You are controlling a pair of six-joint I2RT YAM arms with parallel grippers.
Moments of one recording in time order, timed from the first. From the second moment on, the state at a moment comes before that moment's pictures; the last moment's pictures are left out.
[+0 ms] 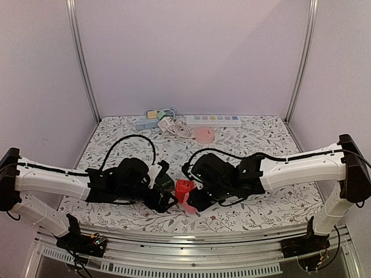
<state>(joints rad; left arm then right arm) -1.04 1.33 0.62 -0.04 -0.04 -0.42 1.22 1.69 1.17 -0.40 0.07 0.53</state>
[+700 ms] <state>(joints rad) -1.06 1.20 0.61 0.03 0.32 -0.37 1.20 1.57 1.17 -0.47 -0.31 0.35</state>
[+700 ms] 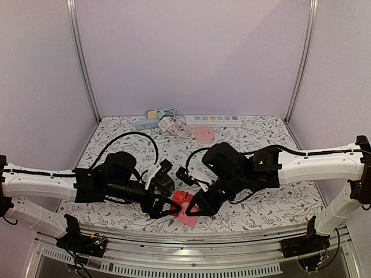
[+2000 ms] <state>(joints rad) -1.06 1.24 0.69 -0.04 0.62 -0.42 1.20 1.47 1.18 -0.55 -0.55 0.27</state>
